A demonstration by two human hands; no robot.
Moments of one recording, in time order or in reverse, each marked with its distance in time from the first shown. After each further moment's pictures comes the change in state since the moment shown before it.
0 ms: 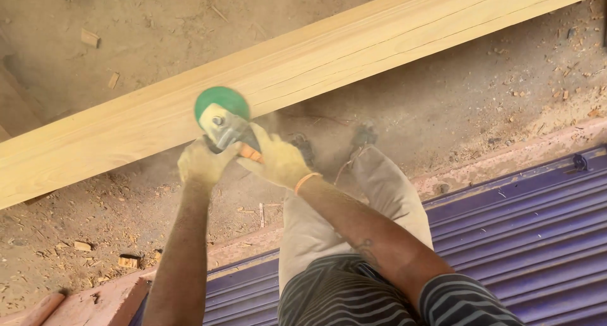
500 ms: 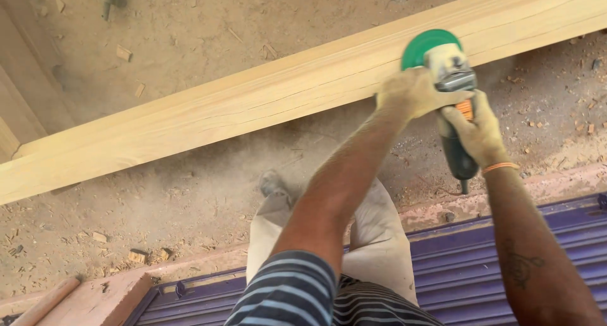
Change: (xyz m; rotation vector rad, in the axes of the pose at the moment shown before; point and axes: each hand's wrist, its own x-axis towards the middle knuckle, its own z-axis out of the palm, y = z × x) left_hand 0.027 0.465 0.082 -0.108 -0.300 0.543; right_hand -0.081 0.286 -0.288 0.284 0.472 0.133
